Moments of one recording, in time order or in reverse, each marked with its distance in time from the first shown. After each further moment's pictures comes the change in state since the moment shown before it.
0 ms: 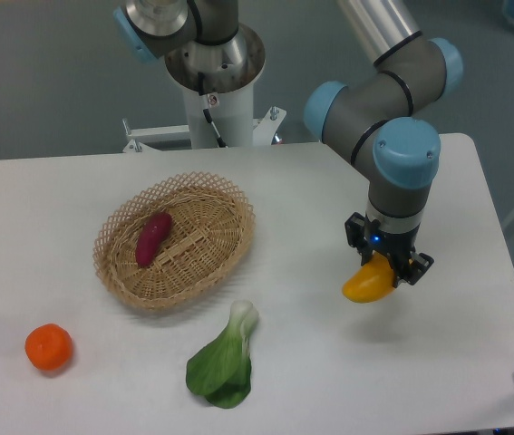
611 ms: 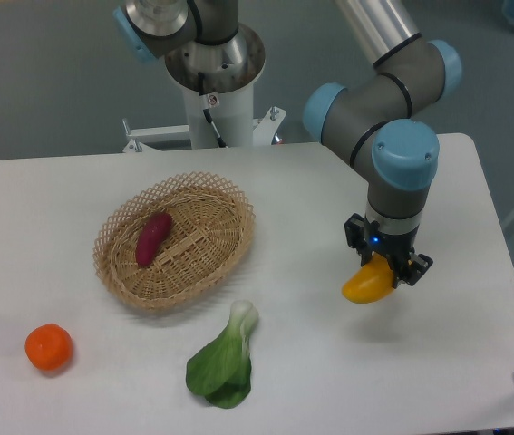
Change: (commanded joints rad) arm 0.000 0.000 -0.044 0.017 -0.005 0.008
